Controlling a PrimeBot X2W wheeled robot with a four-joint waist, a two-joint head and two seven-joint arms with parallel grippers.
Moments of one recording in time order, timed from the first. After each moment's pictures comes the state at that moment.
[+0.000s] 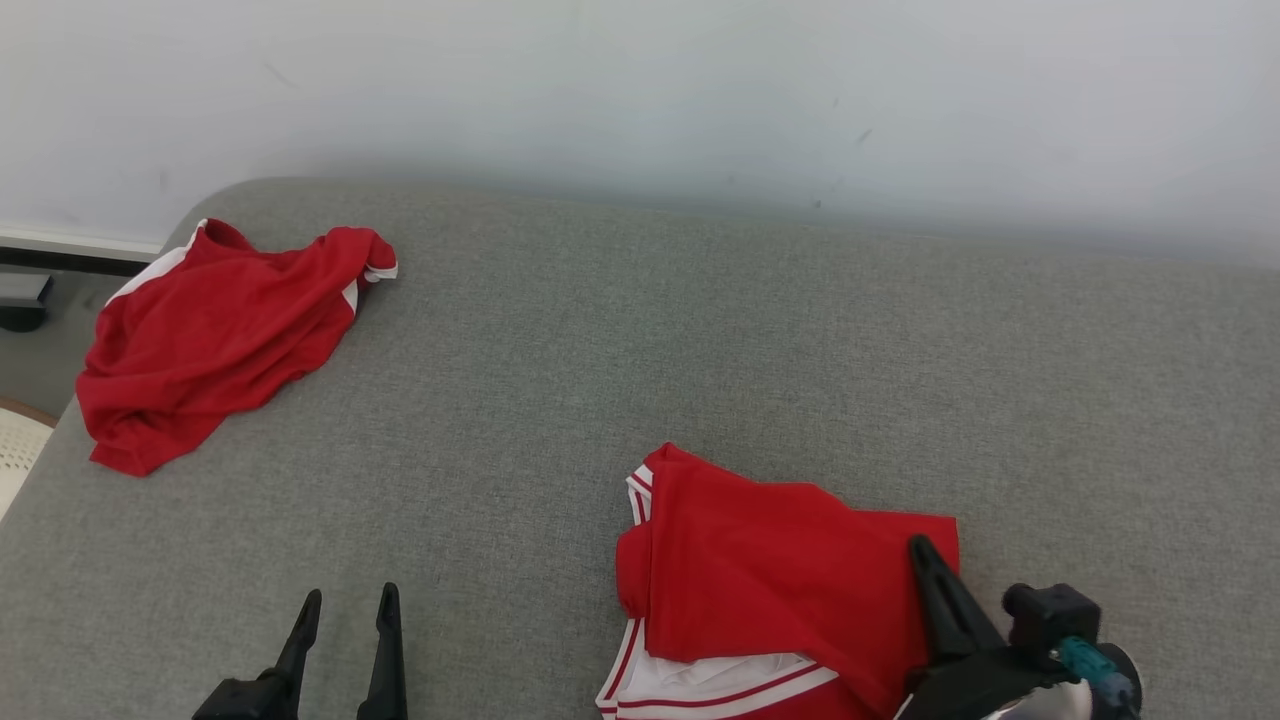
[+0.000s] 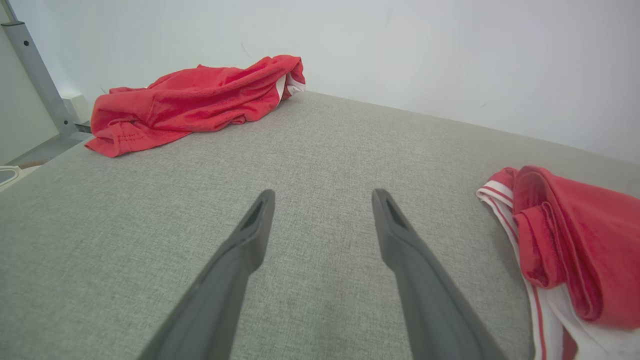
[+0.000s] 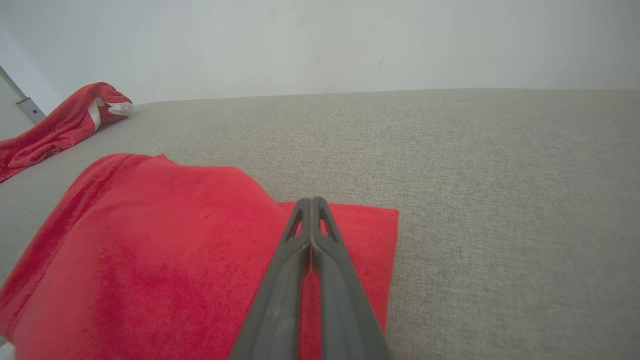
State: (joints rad) left arm -0.05 0.05 0.00 0.33 -0.21 -0.13 -0.26; right arm -0.18 -0.08 0.11 0.53 0.21 0.13 -0.26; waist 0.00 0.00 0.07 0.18
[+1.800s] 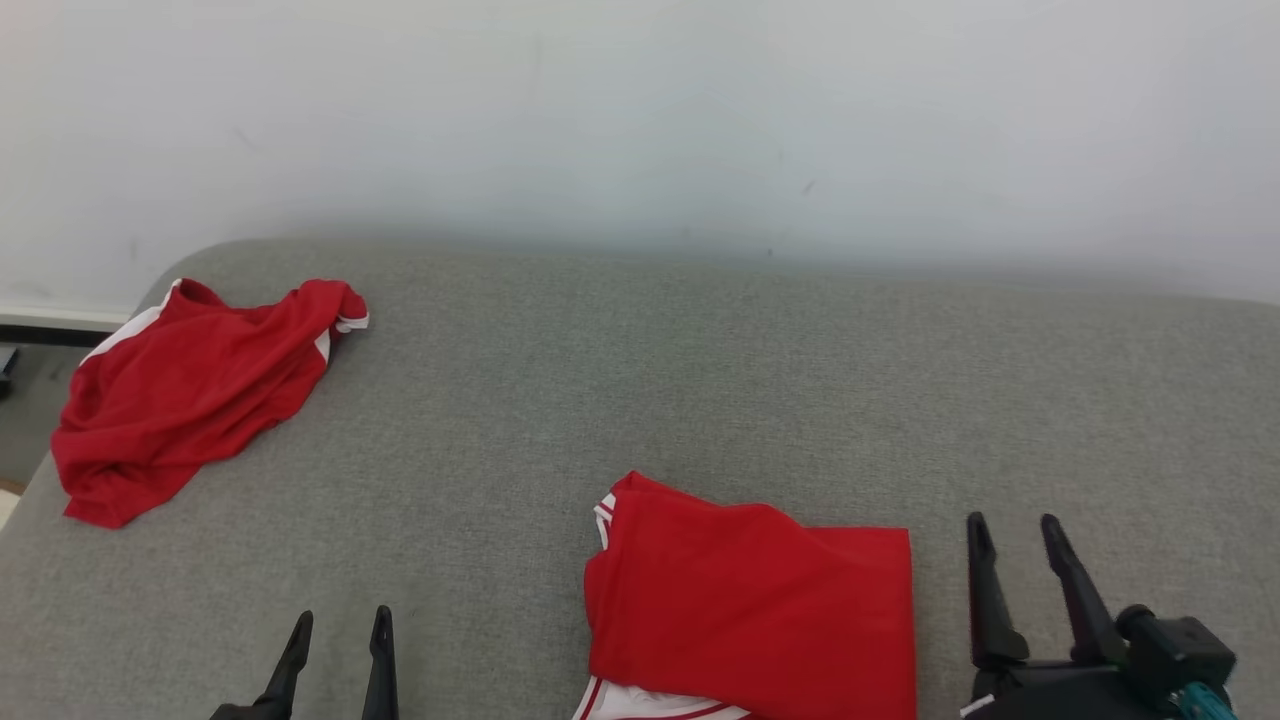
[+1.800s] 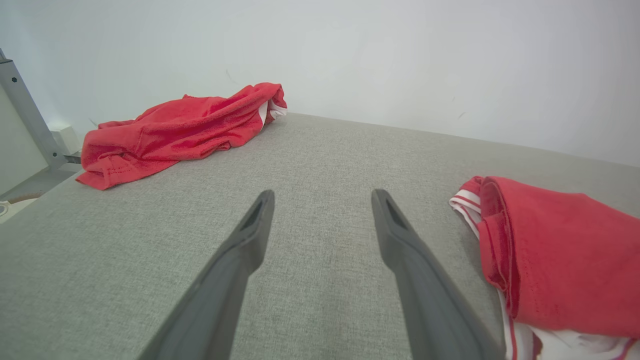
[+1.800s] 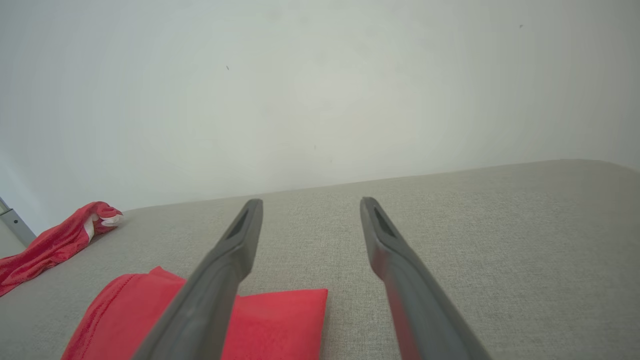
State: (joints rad) left arm 0.00 0.05 0.01 0.30 -0.17 -0.13 -0.26; right arm -0.03 -0.05 0.00 0.22 0.24 0.13 -0.26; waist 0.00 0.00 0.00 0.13
